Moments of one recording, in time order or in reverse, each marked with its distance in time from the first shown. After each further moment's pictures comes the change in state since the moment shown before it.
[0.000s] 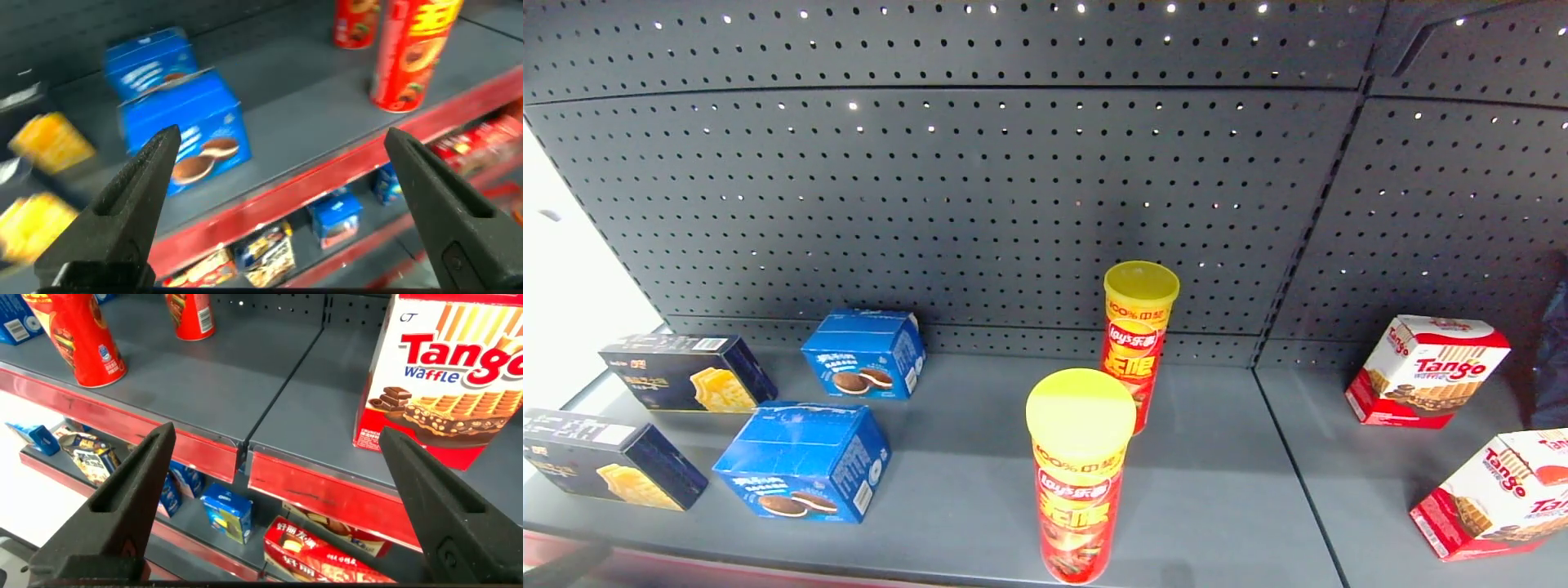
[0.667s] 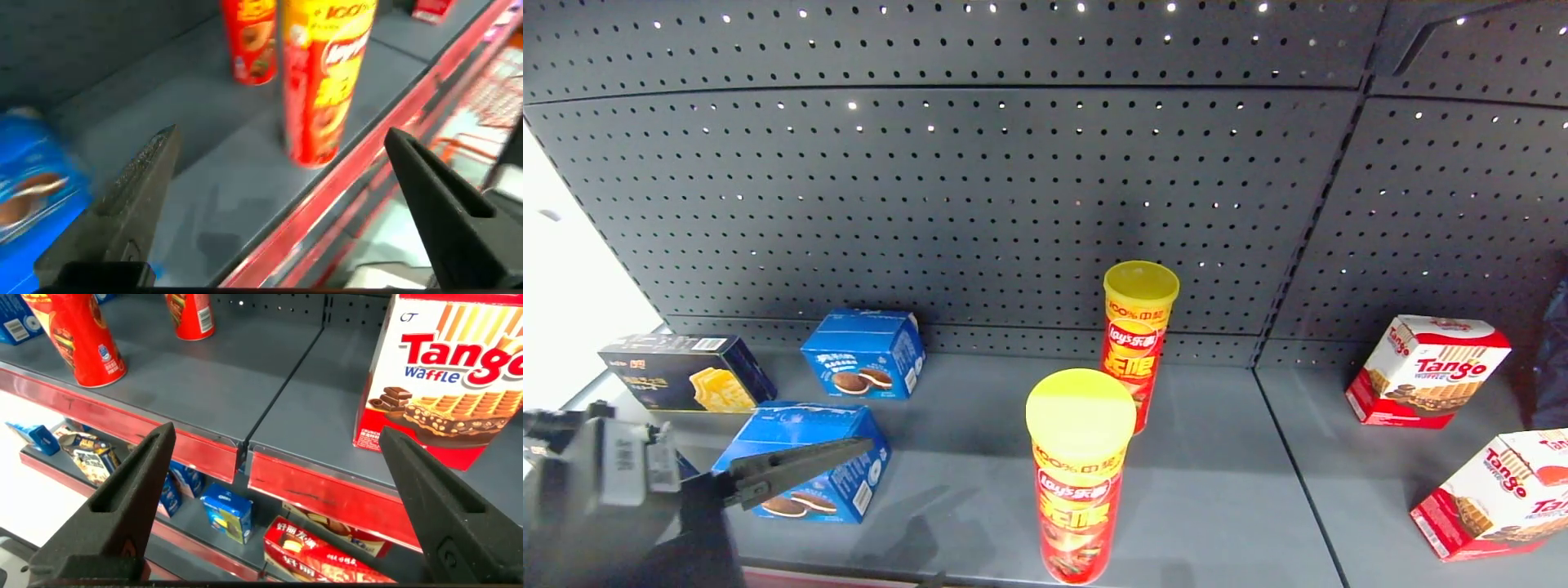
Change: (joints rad) left arm -0.243 0.629 -0.124 -0.416 -0.047 -0.056; right arm 0.000 0.000 0.000 0.000 0.000 0.000
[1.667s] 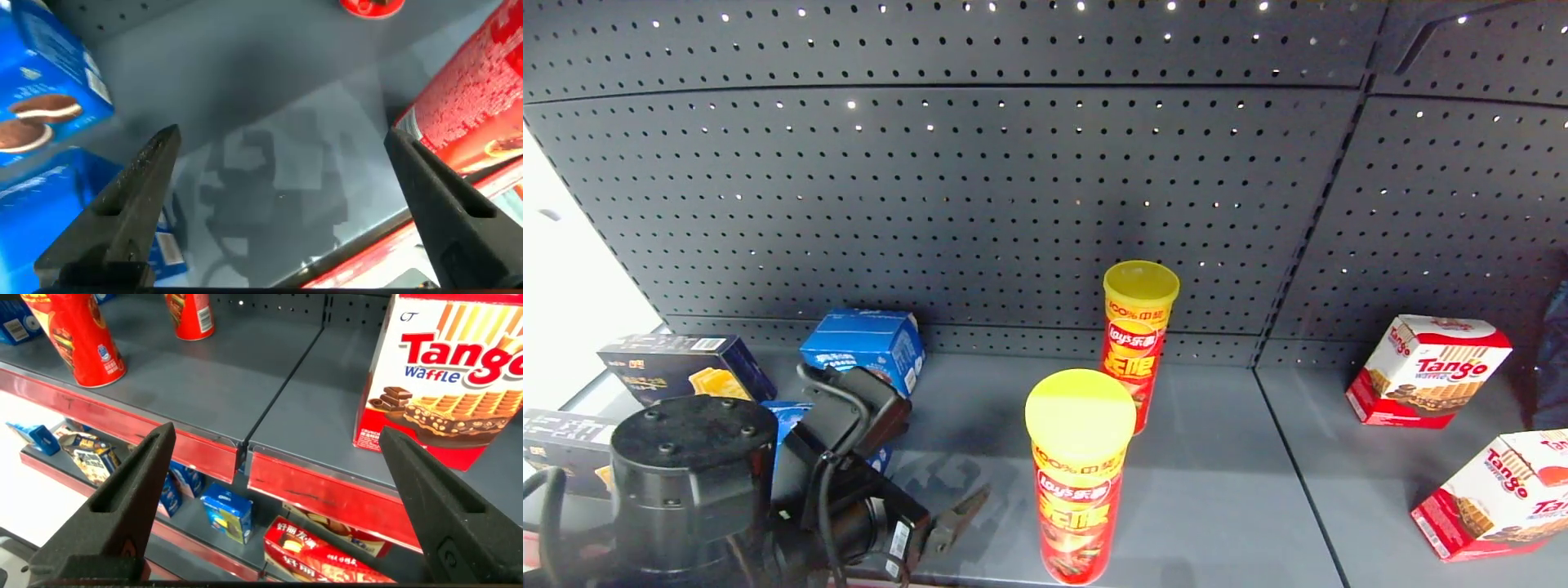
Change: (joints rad) left arm 0.064 0.381 -0.083 -0.051 0.269 -0.067; right arm 0.000 0.000 0.000 0.000 0.000 0.000
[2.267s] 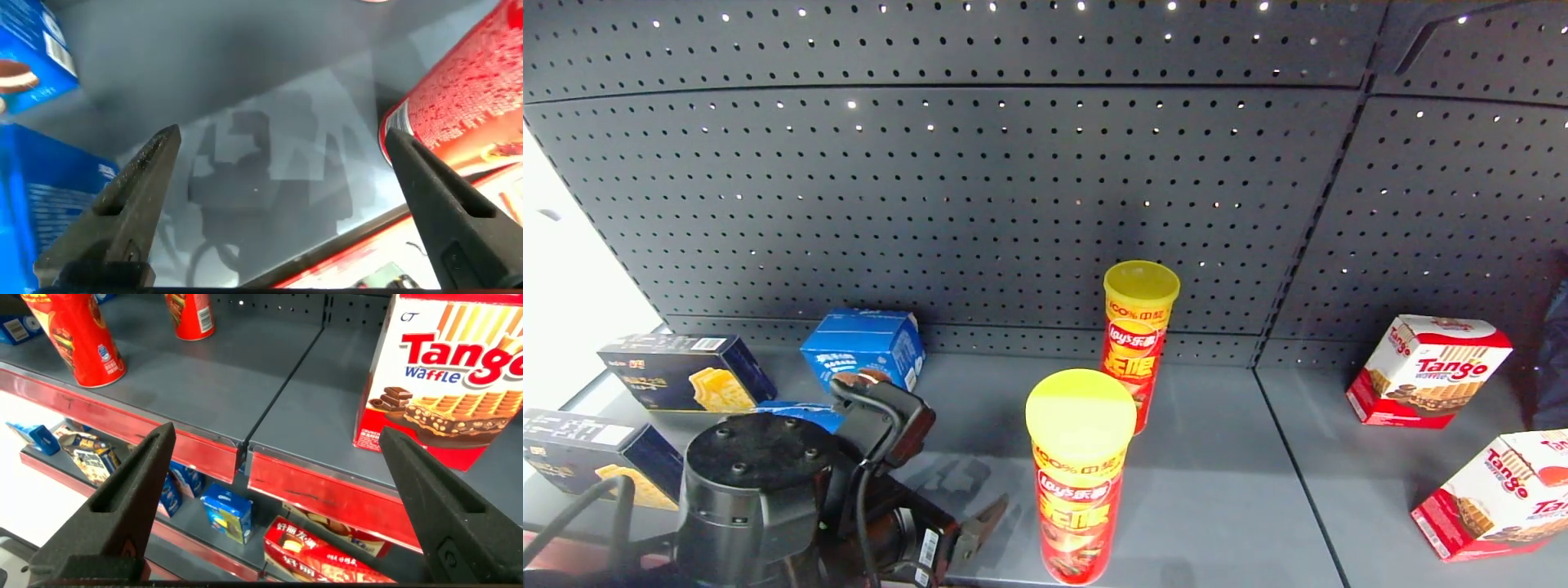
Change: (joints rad) left arm -0.061 0.073 -0.004 -0.014 0.067 -0.120; right arm 0.000 0.000 0.000 0.000 0.000 0.000
